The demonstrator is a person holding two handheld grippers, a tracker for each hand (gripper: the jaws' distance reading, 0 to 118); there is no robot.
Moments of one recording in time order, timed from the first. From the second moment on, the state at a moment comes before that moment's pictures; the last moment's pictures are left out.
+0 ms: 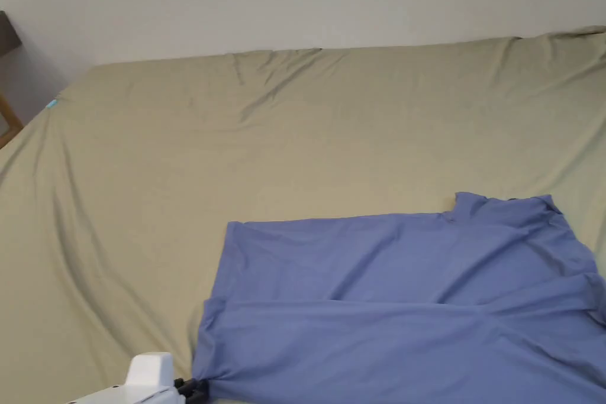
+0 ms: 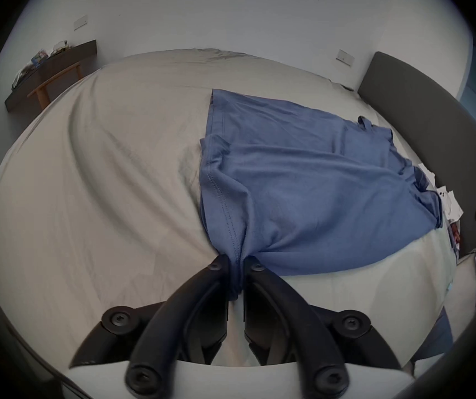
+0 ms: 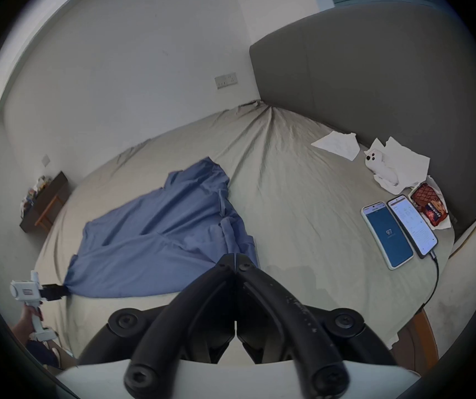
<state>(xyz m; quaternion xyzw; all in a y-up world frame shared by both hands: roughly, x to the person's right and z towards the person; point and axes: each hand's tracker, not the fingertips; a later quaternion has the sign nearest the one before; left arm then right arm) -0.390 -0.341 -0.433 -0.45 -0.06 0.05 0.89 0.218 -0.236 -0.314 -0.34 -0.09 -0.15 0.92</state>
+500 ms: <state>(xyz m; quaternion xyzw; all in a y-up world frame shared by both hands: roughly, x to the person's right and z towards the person) -0.376 -0.281 -0.424 -0.40 -0.07 0.04 0.91 0.231 -0.358 -0.420 -0.45 -0.06 -0.18 0.87</state>
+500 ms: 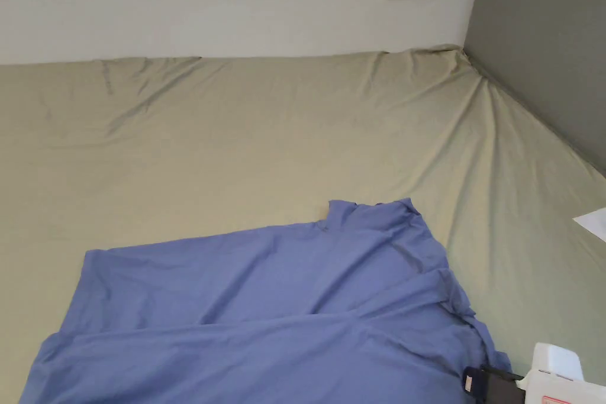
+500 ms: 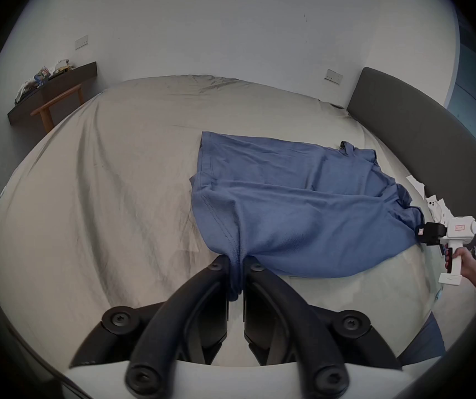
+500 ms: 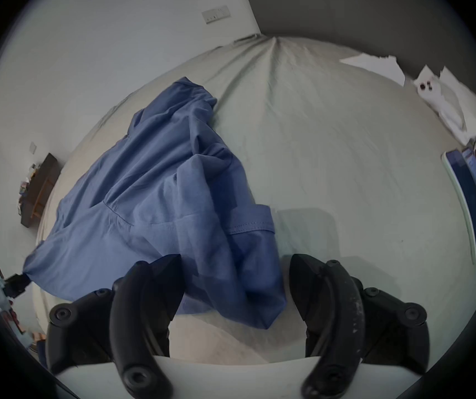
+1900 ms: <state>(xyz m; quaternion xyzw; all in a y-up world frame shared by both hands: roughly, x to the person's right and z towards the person) -0.407 -0.329 -0.307 -0.52 -0.02 0.03 0.85 0.225 -0.279 -0.259 -0.56 -0.06 -0.06 0.82</state>
